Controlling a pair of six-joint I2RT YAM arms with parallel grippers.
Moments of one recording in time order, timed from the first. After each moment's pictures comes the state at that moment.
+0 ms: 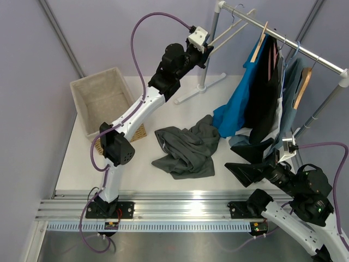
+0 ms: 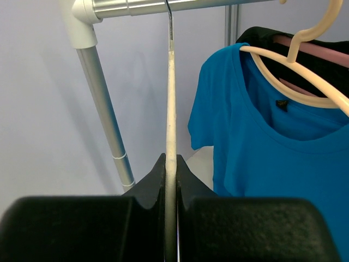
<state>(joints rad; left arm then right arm) -0.68 2.12 2.28 0.04 0.13 0.08 0.77 0.20 0.78 -0.29 -0.20 0.58</state>
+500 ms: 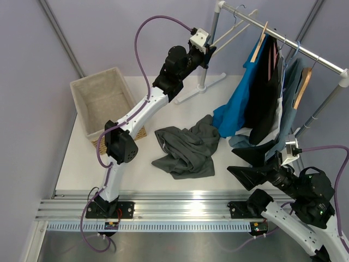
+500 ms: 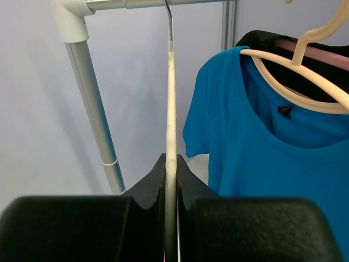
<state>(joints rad) -0.67 2.18 2.30 0.13 0.14 0.04 0.77 0.17 0.77 -0.28 -0.23 0.60</state>
